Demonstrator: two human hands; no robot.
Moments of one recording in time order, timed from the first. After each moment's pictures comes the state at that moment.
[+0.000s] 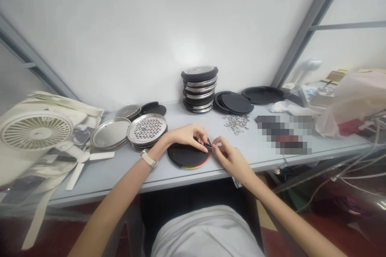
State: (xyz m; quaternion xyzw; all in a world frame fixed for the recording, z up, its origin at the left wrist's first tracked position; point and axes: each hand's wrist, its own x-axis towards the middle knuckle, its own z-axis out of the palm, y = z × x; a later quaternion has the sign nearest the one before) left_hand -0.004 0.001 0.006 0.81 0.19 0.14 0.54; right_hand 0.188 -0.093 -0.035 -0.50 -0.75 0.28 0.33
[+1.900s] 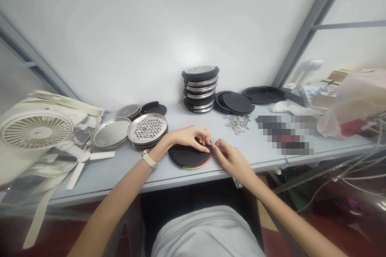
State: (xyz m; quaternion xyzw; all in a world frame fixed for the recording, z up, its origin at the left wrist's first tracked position) left_hand -0.003 -0.003 0.008 0.82 0.18 0.13 0.53; right_hand 0.186 -0.092 -0.035 -0.50 -0.76 0.27 0.33
